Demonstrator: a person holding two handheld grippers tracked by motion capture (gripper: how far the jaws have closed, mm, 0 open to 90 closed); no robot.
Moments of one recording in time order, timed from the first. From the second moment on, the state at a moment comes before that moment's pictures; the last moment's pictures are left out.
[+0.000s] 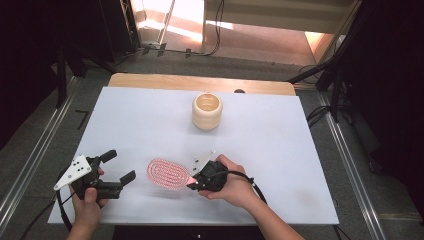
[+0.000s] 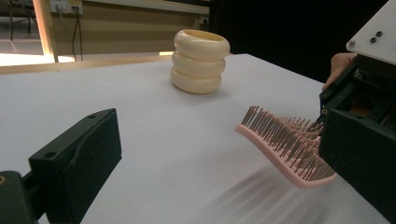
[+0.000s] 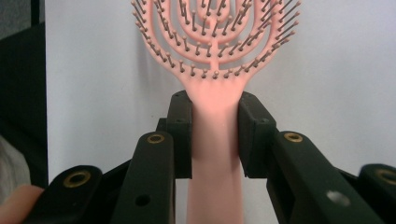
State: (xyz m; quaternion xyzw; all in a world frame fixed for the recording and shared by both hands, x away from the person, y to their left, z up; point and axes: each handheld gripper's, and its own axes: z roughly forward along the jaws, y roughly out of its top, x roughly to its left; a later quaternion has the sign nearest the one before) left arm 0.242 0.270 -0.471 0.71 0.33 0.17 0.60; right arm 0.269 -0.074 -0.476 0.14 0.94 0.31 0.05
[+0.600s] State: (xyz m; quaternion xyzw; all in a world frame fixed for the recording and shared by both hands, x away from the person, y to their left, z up) left arm 0.241 0.252 -0.466 0.72 0.31 0.18 0.59; right arm 0.263 -0.095 -0.474 0.16 0.91 0.38 0.07
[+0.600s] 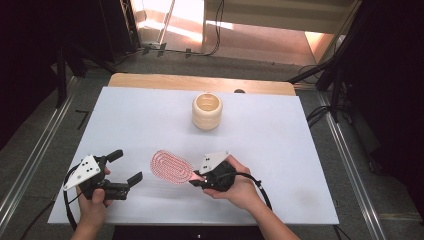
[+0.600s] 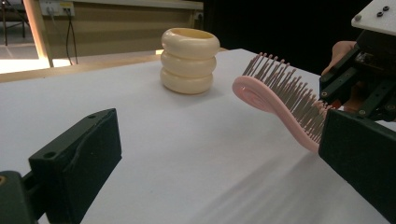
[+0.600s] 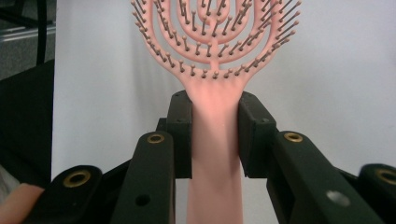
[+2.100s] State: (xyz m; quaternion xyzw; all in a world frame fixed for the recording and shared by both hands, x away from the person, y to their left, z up) left arm 0.254 0.192 -0.422 0.72 0.27 0.14 0.62; right arm 0.260 -0.138 -0.455 0.23 0.85 0.46 0.13
